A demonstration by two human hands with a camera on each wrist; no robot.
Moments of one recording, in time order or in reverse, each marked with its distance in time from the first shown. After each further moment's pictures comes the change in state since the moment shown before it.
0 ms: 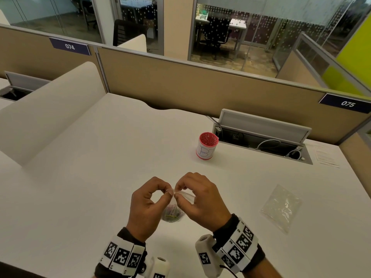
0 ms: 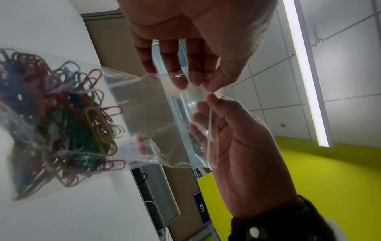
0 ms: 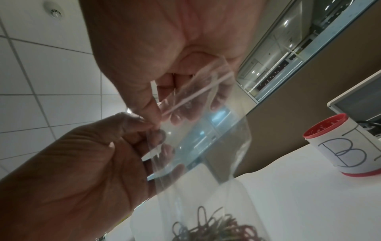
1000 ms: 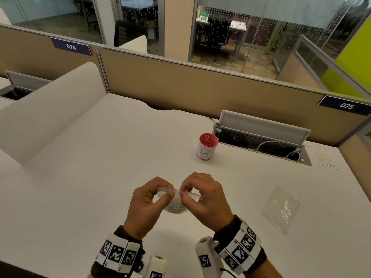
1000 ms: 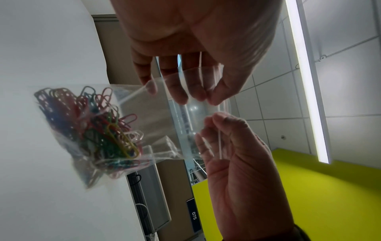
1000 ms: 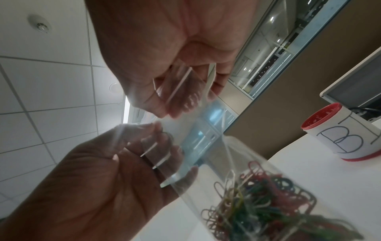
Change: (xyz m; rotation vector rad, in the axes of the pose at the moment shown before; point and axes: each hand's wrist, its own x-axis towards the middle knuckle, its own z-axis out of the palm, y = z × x) left_hand 0.001 0.007 -0.005 -0.130 -0.090 -0.087; right_hand -0.003 -0.002 -0.007 0.136 0.134 0.007
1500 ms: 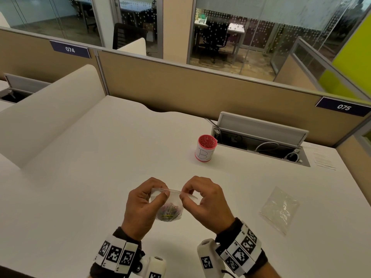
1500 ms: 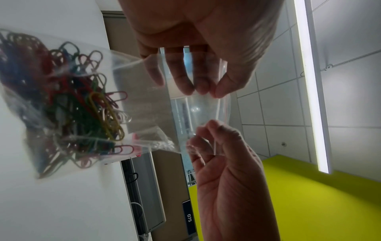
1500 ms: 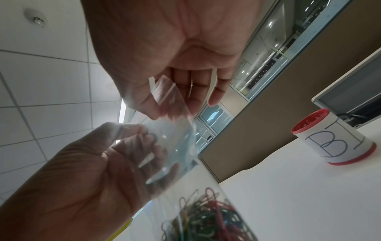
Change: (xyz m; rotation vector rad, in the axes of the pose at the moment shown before) left_hand 0.002 0.002 0.000 -0.062 0.076 -0.004; right_hand -0.005 0.006 -0.001 0.005 -0.035 0.043
